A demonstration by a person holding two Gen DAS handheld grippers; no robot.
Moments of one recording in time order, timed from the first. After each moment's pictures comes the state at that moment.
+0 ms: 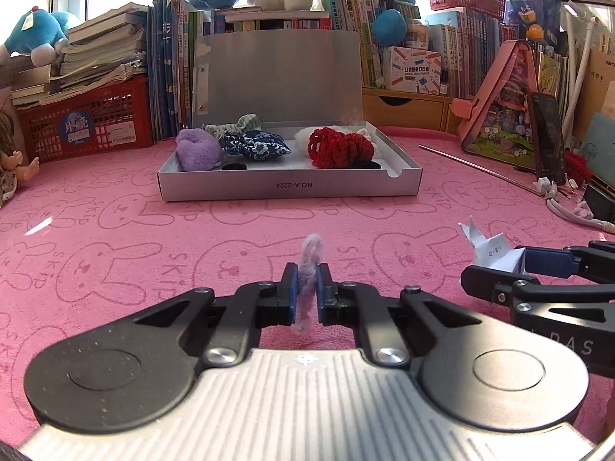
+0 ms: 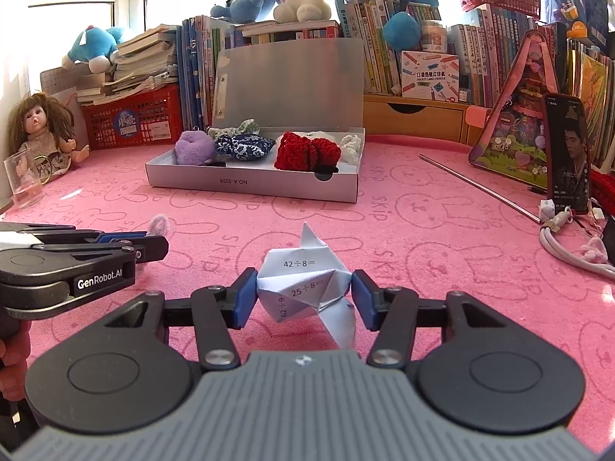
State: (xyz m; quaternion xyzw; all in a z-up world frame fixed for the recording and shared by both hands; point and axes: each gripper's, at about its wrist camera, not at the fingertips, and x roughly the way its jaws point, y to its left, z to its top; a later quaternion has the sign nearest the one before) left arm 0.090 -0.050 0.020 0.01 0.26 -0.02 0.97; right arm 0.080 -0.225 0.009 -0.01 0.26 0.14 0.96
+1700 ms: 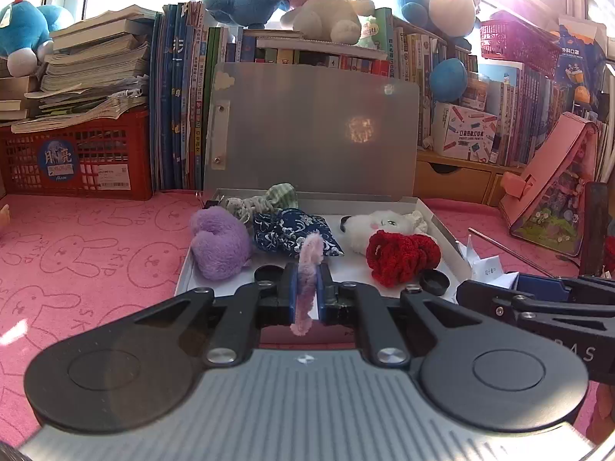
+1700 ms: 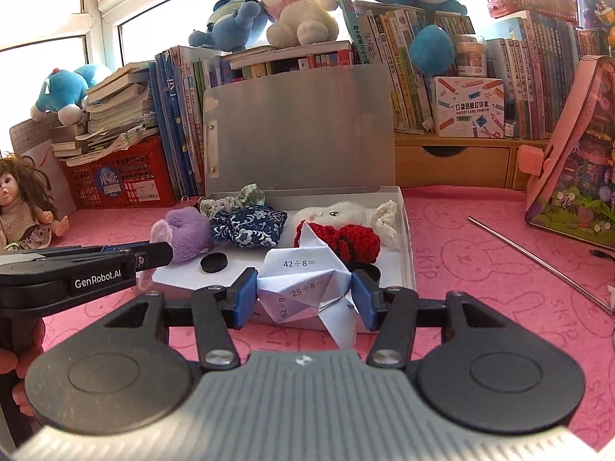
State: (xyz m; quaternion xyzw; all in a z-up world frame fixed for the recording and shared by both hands) left arm 0.235 0.020 0.069 -0.04 0.24 -0.03 0.97; right arm 0.214 -0.174 0.051 0.04 0.25 0.15 0.96
